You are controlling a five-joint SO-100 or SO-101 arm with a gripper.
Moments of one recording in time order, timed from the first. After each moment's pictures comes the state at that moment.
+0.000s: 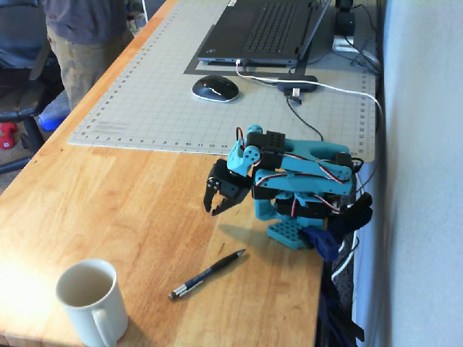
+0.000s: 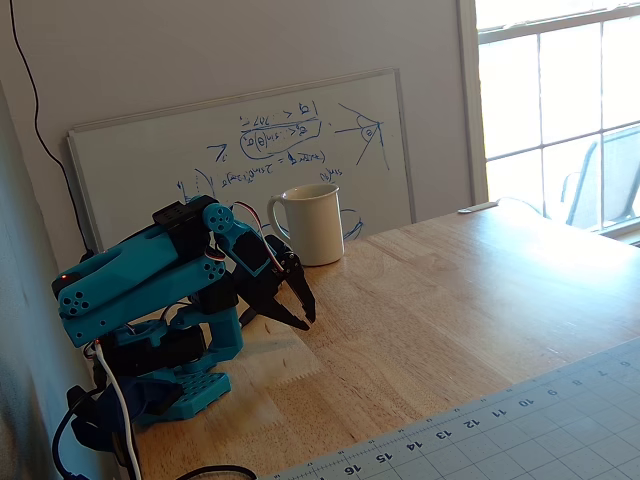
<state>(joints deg) -2.1 190.5 179.7 67.5 -2.7</state>
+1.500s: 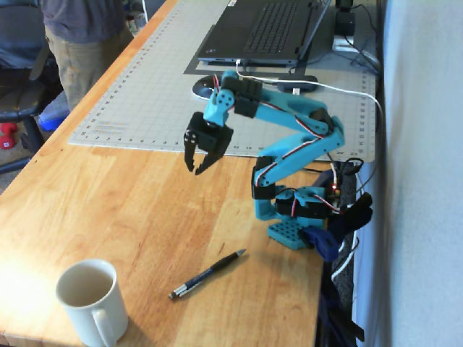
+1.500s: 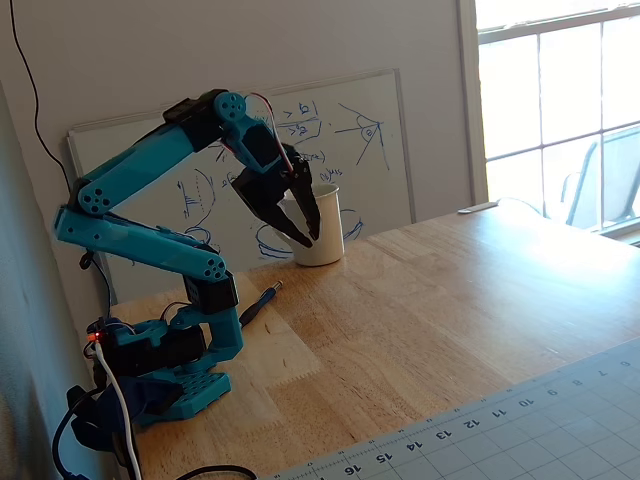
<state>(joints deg) -2.1 145.0 125.1 83.1 -2.7</state>
